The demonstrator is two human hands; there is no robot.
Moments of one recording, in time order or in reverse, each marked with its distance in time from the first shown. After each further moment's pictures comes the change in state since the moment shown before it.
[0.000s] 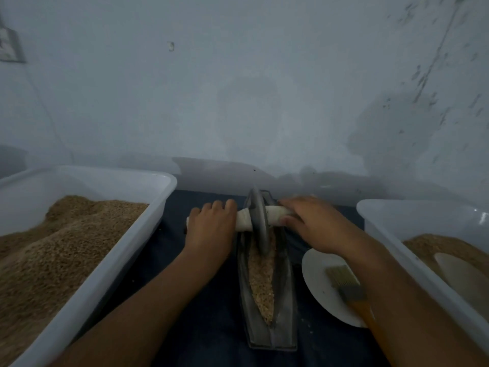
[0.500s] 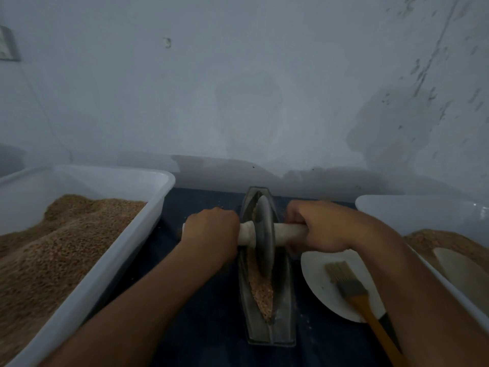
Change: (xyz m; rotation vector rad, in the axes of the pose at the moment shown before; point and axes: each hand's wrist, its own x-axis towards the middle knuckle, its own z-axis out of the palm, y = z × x) left_hand -0.006 0.005 -0.031 0.014 -0.341 0.014; right_hand -0.011 -0.016 -0.033 0.004 -0.329 0.114
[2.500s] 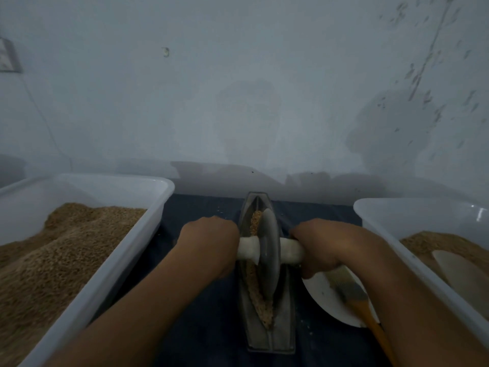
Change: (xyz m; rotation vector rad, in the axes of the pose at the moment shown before) left_hand -0.007 0.001 -0.012 0.092 -0.130 0.025; right_hand -0.003 -0.020 0.008 -0.255 -0.288 0.175
